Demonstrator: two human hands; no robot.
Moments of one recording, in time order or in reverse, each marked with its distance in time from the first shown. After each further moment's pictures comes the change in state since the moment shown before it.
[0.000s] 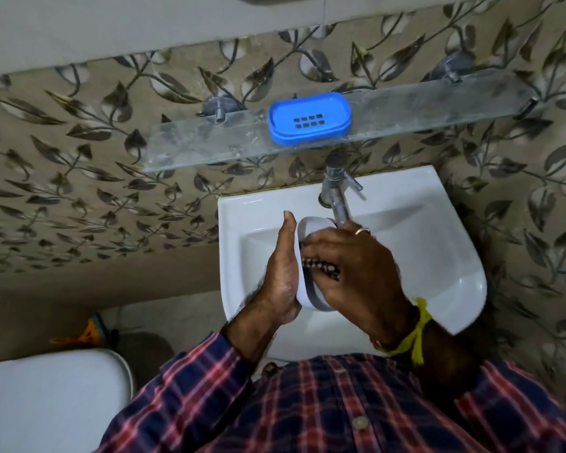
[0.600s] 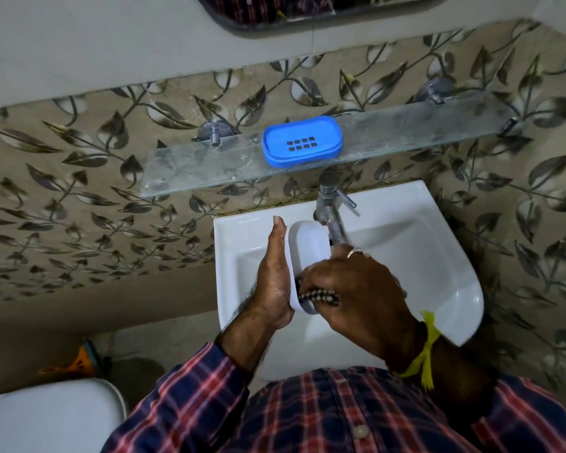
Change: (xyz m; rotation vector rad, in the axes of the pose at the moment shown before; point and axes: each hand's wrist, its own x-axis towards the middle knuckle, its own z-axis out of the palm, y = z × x) left_hand 0.015 0.017 0.000 0.048 0.182 -0.023; right_hand 0.001 0.002 -0.009 -0.055 -0.223 -0.024
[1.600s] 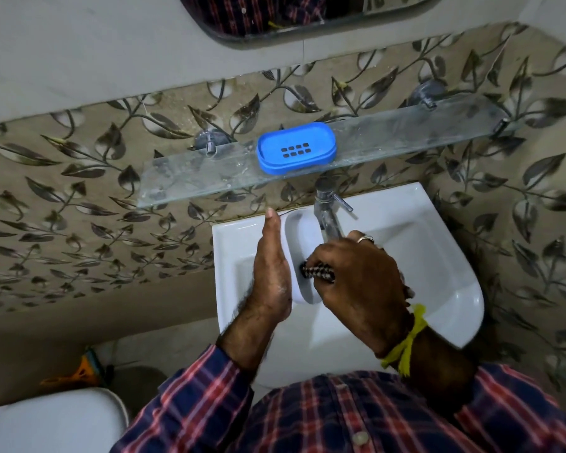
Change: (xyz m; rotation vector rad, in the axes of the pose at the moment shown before) left_hand -0.016 0.024 0.027 0.045 0.179 0.171; right_hand 0.016 -0.002 -0.002 -0.134 0.128 0.258
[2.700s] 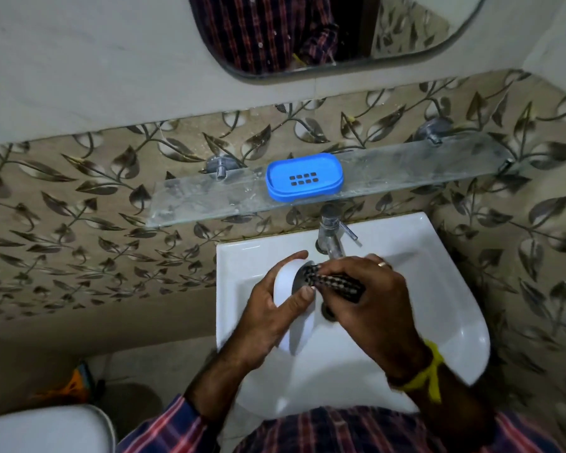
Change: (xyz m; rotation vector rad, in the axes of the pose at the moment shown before) left_hand -0.017 0.004 -0.038 0.548 -0.304 0.376; right_hand 0.008 0.020 0.005 0.375 0.343 -0.010
